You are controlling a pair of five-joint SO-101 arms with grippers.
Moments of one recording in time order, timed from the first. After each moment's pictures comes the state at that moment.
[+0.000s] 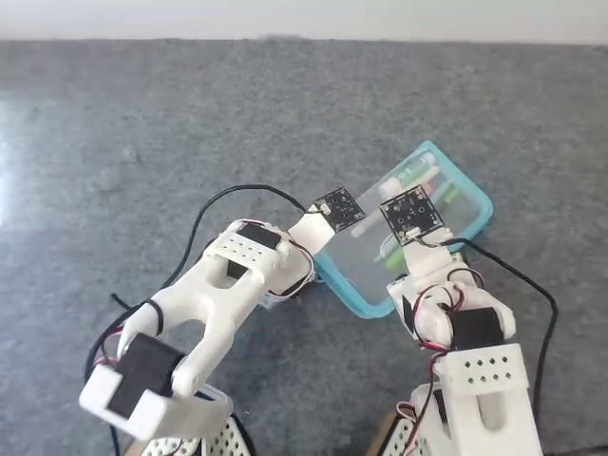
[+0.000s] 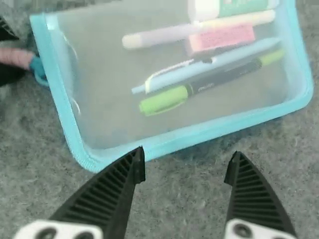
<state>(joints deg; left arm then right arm) 19.2 -2.8 45.9 49.1 -24.7 -12.0 -63.4 66.0 64.1 18.2</state>
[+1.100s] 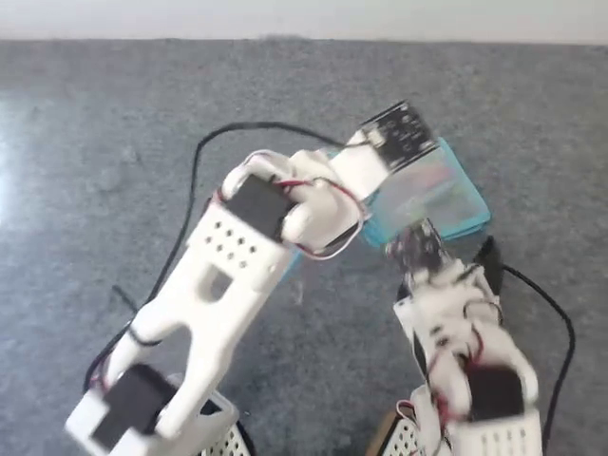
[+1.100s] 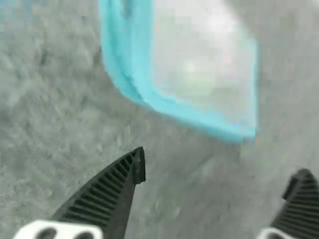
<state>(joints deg) 31.9 -9.8 -2.7 83.7 -16.5 -14.2 -93.5 66.2 75.3 25.0</state>
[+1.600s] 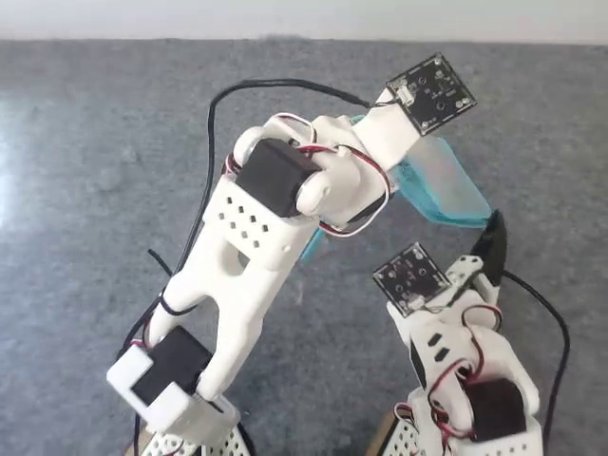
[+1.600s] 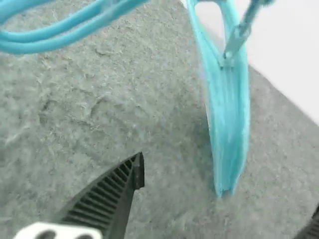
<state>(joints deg) 34.1 2.9 -34.4 98.5 -14.4 -16.4 -92.3 66.2 66.8 28.9</state>
